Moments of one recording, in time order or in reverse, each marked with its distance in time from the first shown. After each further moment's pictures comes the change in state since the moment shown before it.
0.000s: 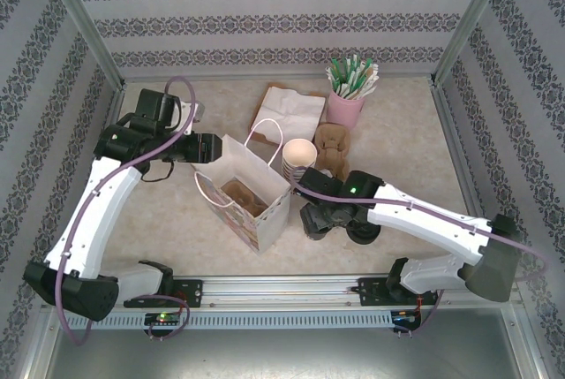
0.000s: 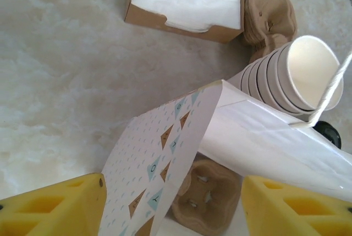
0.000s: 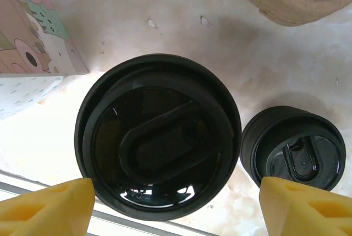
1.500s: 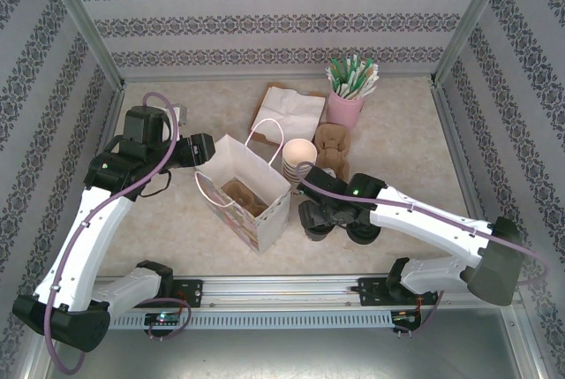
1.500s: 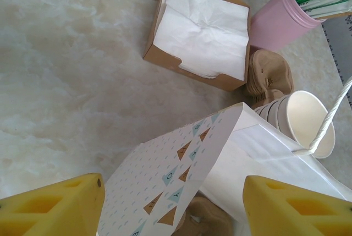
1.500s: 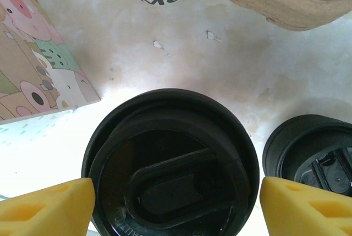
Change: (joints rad) left arm 0.000 -0.169 -0.171 0.185 -0.098 -0.178; right arm -0.039 -0.035 -0.079 0.126 -0.022 0.074
